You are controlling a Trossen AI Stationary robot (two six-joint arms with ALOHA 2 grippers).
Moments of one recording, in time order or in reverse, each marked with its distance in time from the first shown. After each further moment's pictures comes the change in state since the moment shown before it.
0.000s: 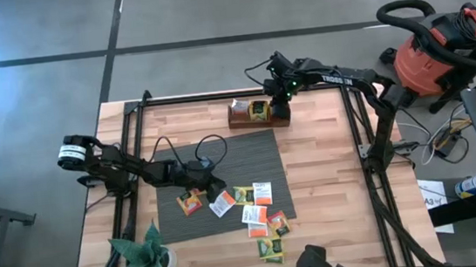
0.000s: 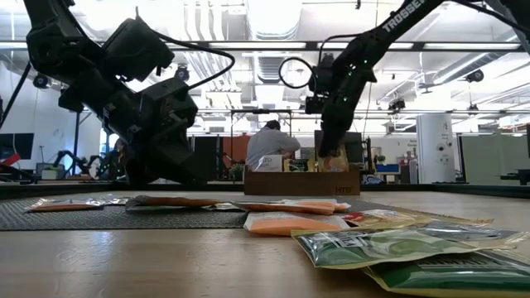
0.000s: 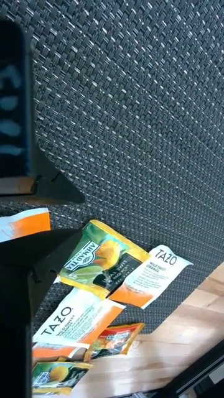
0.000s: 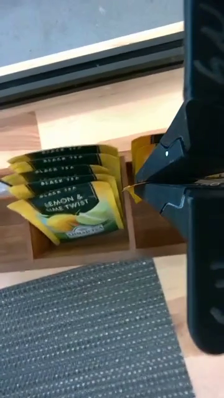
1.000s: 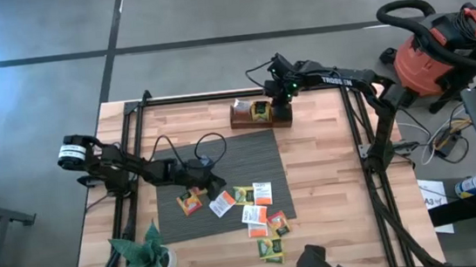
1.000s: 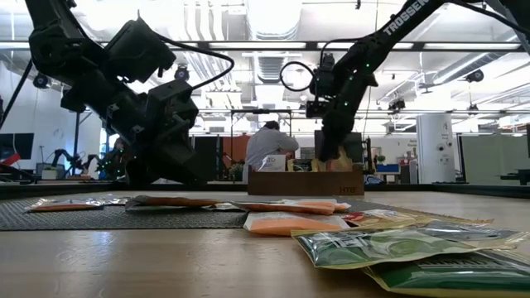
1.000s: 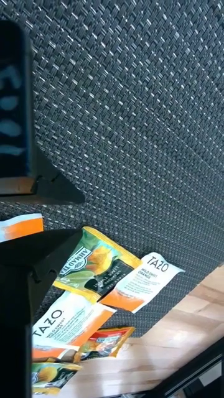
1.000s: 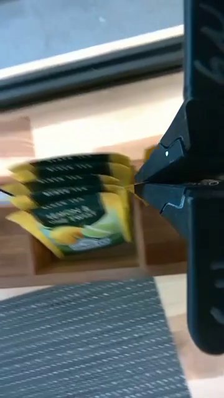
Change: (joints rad) left arm 0.017 0.000 0.000 0.000 0.000 -0.029; right arm -0.001 0.000 -0.040 0.061 0.021 -0.007
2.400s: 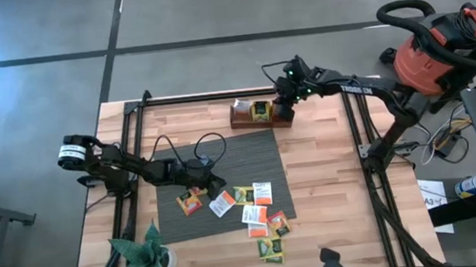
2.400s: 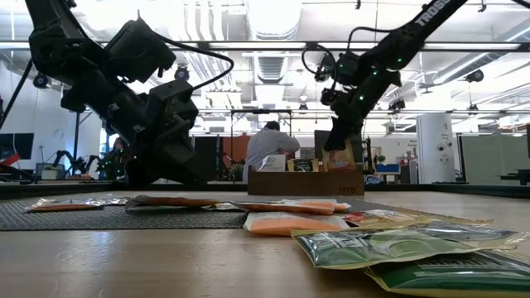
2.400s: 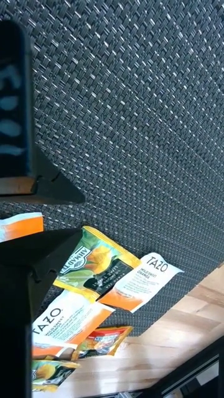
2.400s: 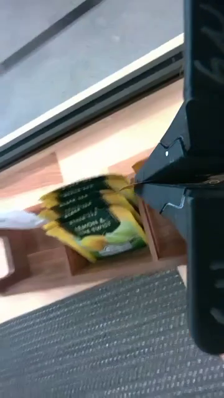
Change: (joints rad) left arm 0.000 0.000 0.000 0.000 0.001 -0.016; right arm -0.022 -0.220 -0.296 0.321 -0.021 0.168
